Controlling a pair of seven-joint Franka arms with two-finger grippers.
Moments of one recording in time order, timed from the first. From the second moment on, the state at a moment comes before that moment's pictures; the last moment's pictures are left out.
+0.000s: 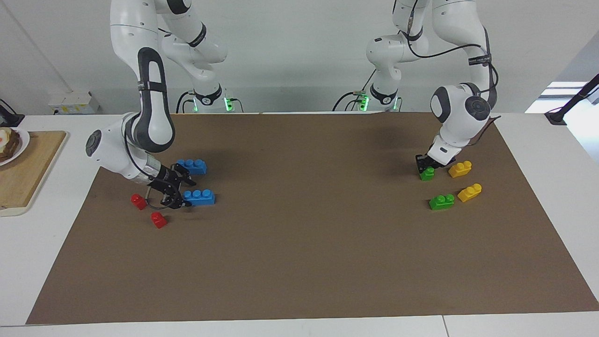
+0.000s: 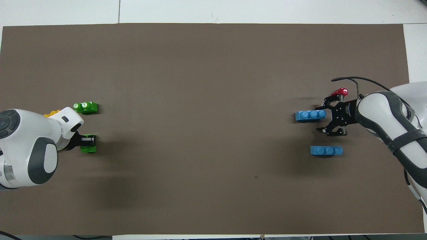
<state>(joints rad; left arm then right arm) 0.07 0.01 -0.04 -2.37 0.01 2.30 0.06 -0.11 0.27 -0.02 -2.11 0.57 2.18 1.14</state>
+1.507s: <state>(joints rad) 0.01 0.00 -0.06 -2.07 0.01 2.01 -0.18 0.38 0.30 -0.01 -1.91 0.60 2.38 1.55</state>
